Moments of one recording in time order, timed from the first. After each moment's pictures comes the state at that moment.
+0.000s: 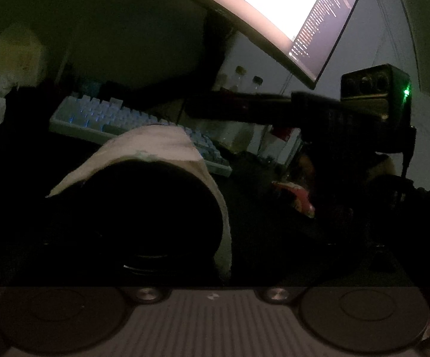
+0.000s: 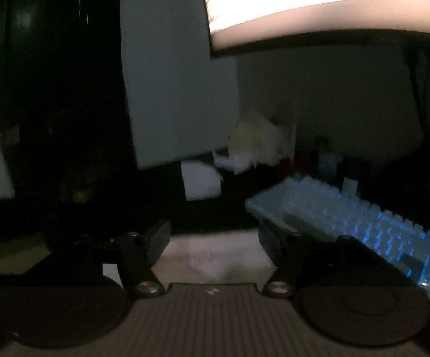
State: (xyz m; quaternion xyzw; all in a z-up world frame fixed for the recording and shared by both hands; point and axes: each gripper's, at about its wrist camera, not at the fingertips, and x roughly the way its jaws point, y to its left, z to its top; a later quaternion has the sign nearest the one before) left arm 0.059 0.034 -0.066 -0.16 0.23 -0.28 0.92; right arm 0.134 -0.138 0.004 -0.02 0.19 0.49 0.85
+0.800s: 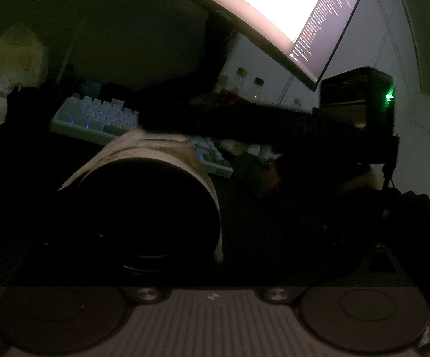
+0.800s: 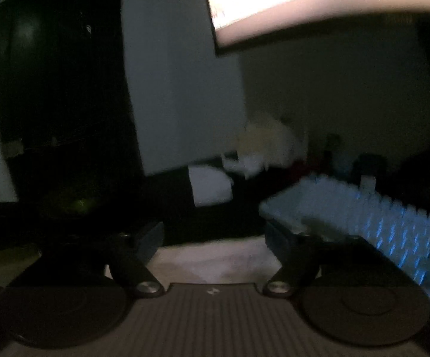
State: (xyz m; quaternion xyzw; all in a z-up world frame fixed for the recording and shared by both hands) left arm 0.059 0.032 -0.068 -0.16 0.23 -0.27 0.92; right arm 0.143 -0.115 -0.016 -0.01 0.19 0.49 0.85
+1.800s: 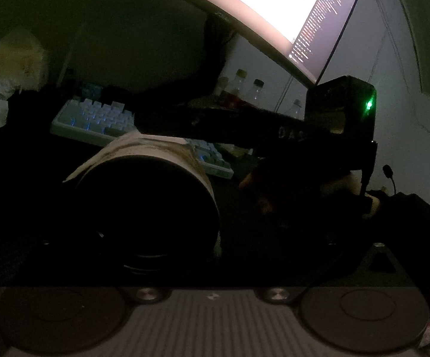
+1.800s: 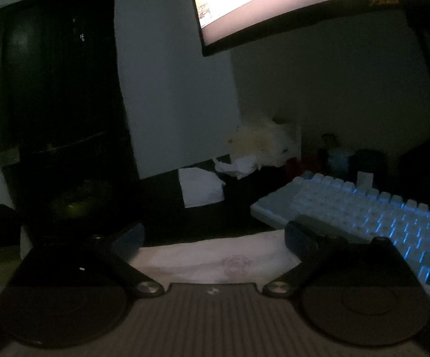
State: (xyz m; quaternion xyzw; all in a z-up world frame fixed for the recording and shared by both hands) left arm 0.063 0.043 -0.072 -0.16 0.22 -0.28 0.92; right arm 0.150 -0.115 -0.028 0.01 0.17 0.49 0.86
